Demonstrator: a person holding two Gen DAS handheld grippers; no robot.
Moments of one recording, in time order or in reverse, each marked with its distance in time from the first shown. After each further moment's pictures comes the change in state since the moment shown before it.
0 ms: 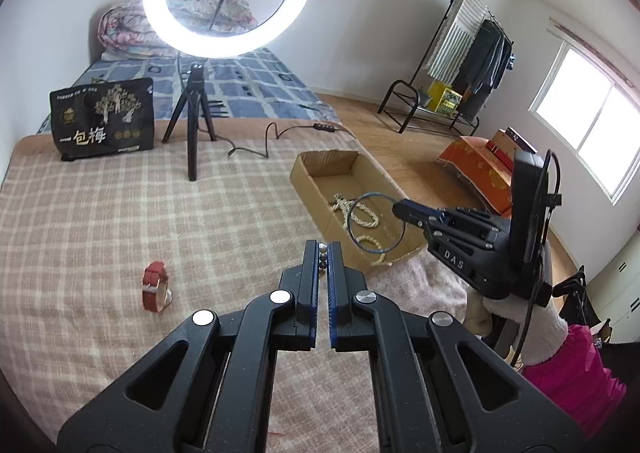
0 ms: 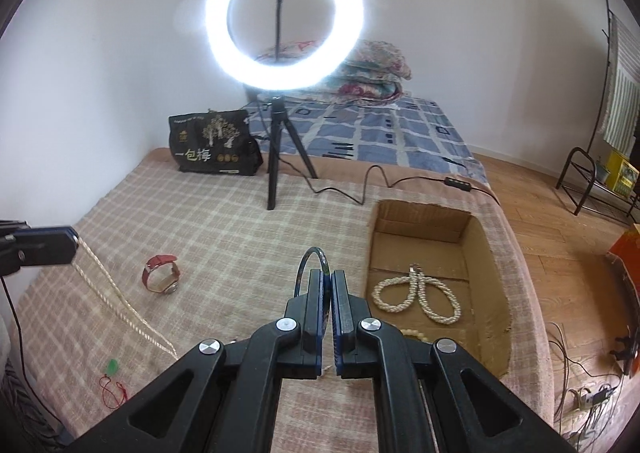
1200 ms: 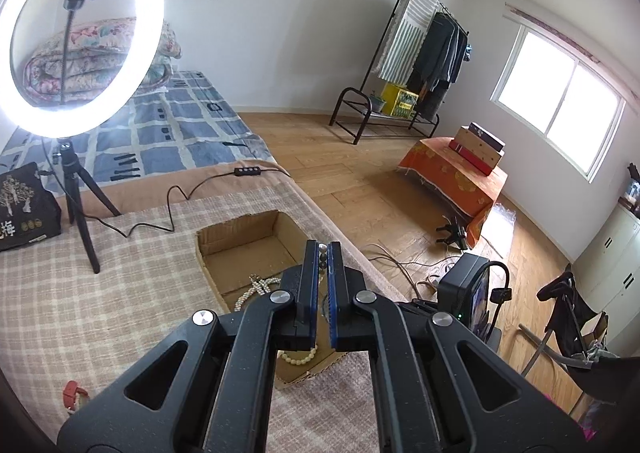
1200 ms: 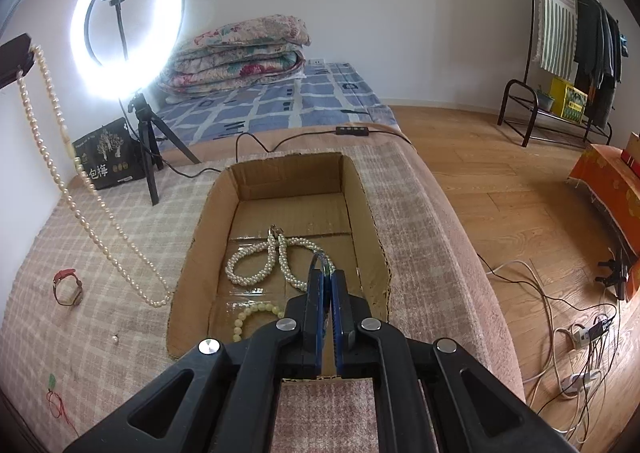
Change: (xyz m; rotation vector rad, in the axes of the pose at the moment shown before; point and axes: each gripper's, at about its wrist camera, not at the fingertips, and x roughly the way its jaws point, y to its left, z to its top) left arm 0.114 -0.110 0.095 0.121 -0.020 -0.123; right arm 0.032 -0.135 -0.042 0.220 0.079 -0.145
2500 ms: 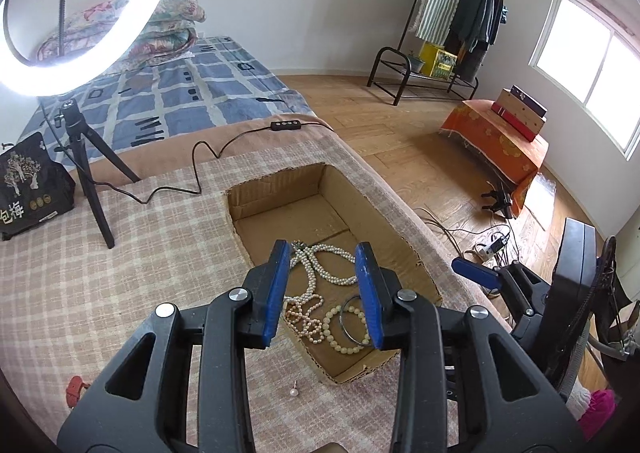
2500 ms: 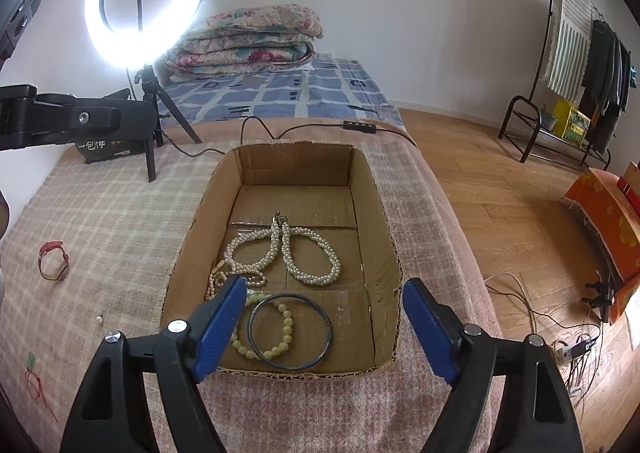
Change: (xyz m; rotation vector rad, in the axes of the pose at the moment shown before) left arm 0.059 0.028 -0.028 0.015 0.123 0.152; right arm 0.002 0.025 -0.002 -0.104 0.006 -0.053
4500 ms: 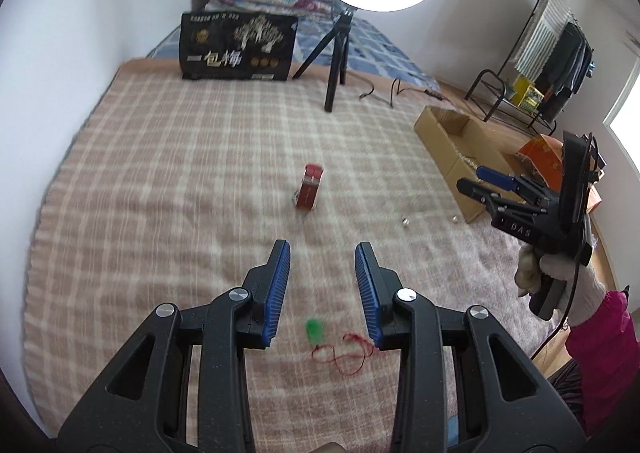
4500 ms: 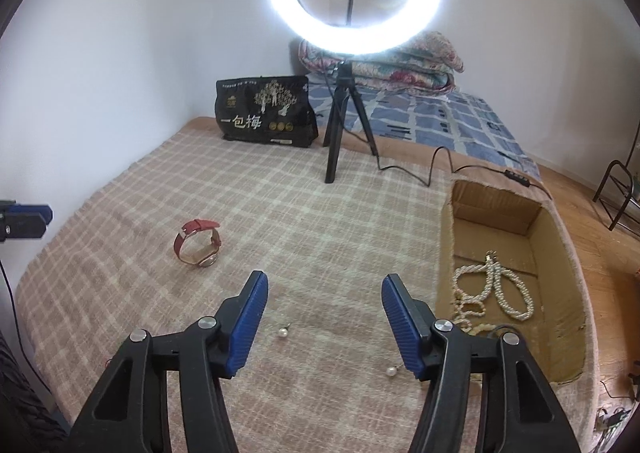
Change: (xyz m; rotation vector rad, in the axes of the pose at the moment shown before) left arm -0.212 0.175 -0.213 -0.309 0.040 0.230; right arm -0.021 0.176 -0.015 -0.229 -0.053 0.335
